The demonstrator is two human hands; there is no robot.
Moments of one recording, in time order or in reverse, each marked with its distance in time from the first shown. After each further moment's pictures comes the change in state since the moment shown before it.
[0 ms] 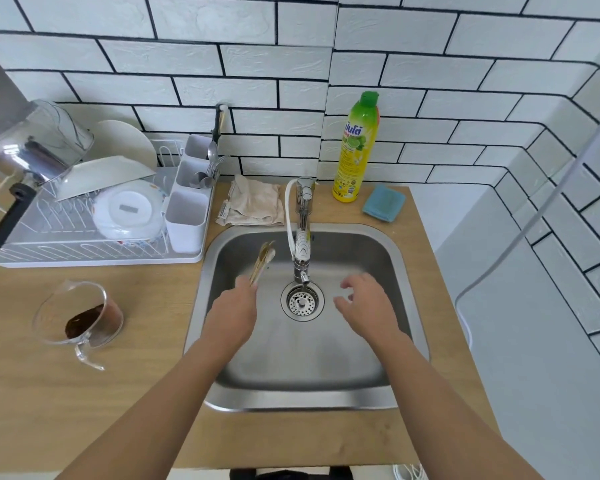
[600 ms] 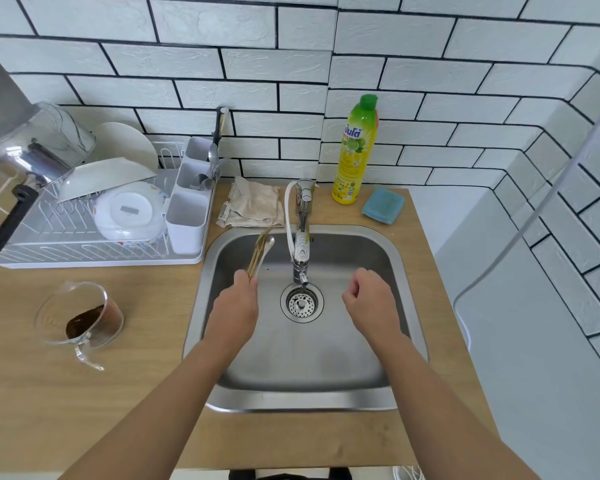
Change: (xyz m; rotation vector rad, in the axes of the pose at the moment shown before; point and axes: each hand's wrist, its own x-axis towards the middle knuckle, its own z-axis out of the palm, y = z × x) left_hand -0.001 0.008 0.002 -0.203 0.119 0.016; right_hand 0.001 0.001 -0.003 0.080 0.210 0.008
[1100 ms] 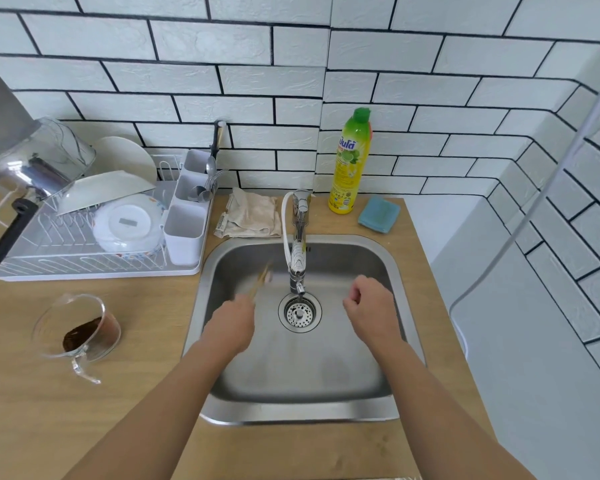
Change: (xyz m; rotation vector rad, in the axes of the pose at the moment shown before) left_hand 0.011 -0.002 -0.006 0.292 -0.354 -0.092; right_hand 0.002 0.002 -0.010 0.023 -0.008 -0.025
